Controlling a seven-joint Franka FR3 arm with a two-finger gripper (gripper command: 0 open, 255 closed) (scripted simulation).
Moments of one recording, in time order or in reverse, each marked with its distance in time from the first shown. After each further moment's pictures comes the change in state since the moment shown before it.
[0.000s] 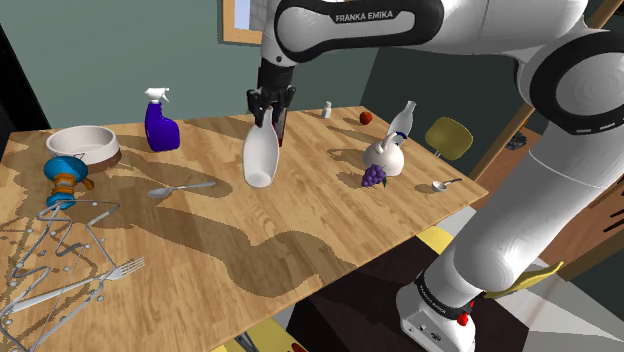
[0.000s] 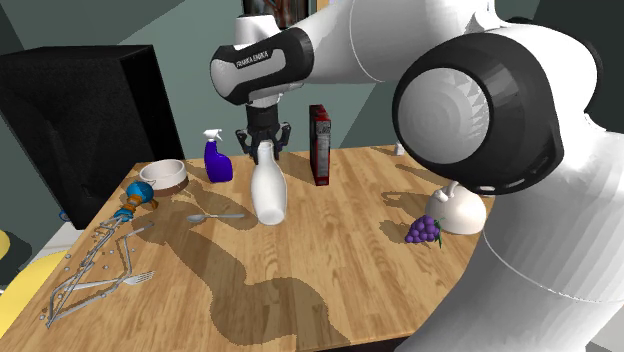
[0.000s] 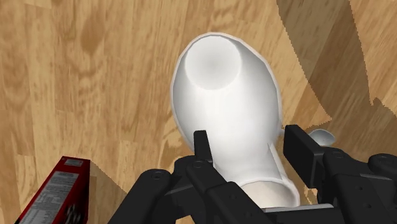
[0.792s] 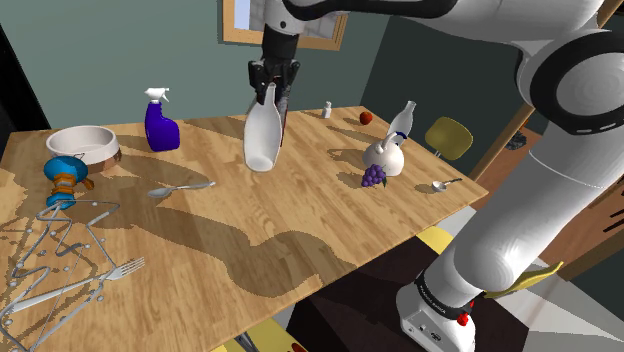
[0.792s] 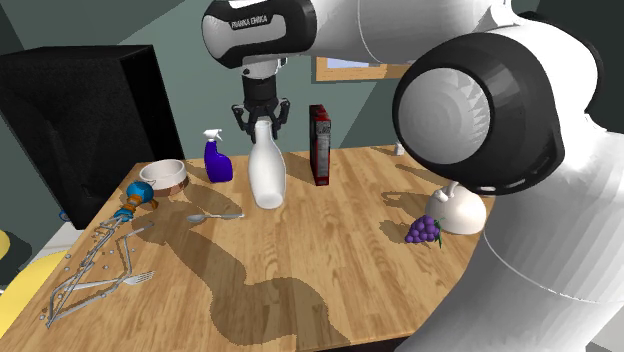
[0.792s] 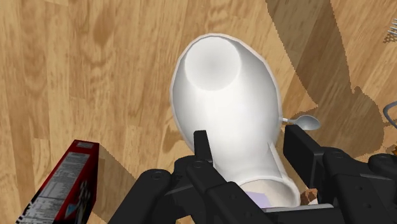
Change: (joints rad) arm 0.001 -0.001 0.001 0.160 0.003 -0.161 -0.008
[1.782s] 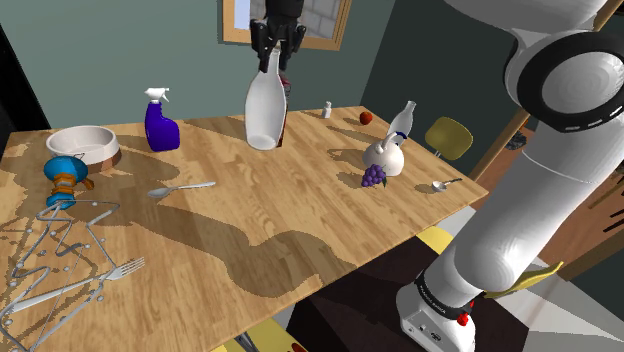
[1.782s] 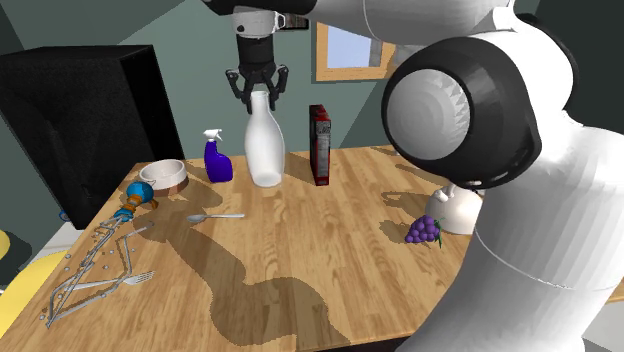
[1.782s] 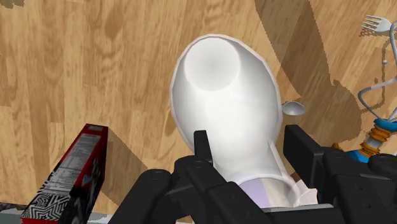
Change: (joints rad) arm 0.010 0.049 0.007 0.265 -0.015 -0.218 0.004
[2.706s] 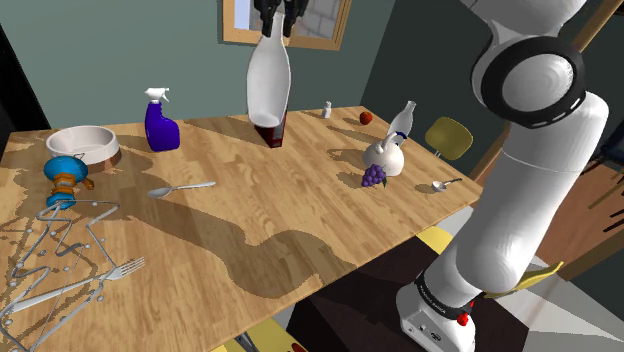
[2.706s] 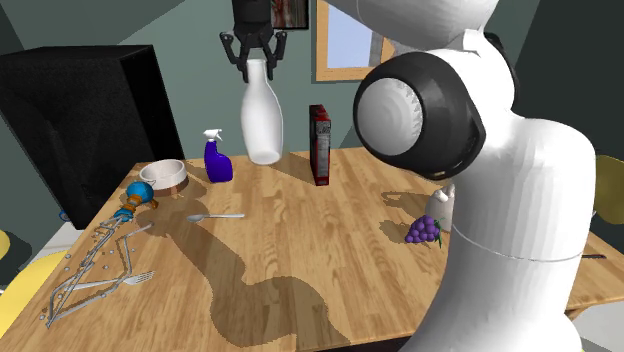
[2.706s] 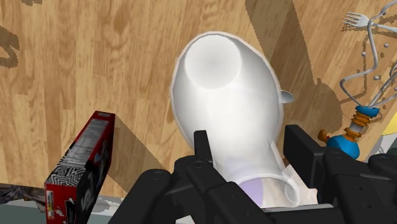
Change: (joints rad) arm 0.040 0.144 0.013 0.397 -0.053 -0.260 0.012
